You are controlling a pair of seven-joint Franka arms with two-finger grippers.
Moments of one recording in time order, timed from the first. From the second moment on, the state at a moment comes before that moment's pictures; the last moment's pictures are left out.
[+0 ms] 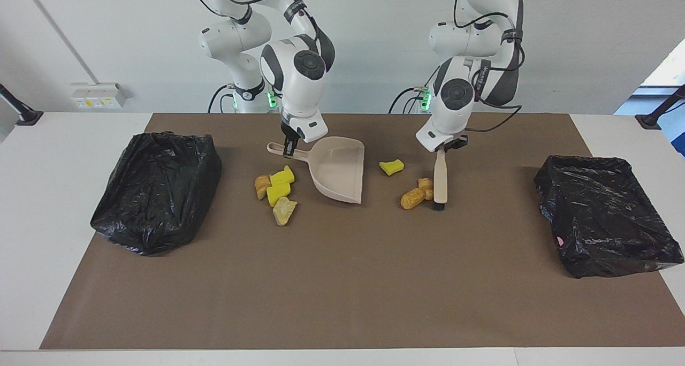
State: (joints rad) left arm -0.27 -0.05 -0.21 -2.26 0.03 1.87 -0.24; right arm 0.53 0.03 -0.01 -2.10 -0.18 1.90 -0.85
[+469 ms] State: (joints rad) left arm -0.38 -0.06 -0.21 -2.26 -0.01 1.93 -0.29; right arm 0.53 0.04 -0.01 -2.10 -0.18 1.90 -0.85
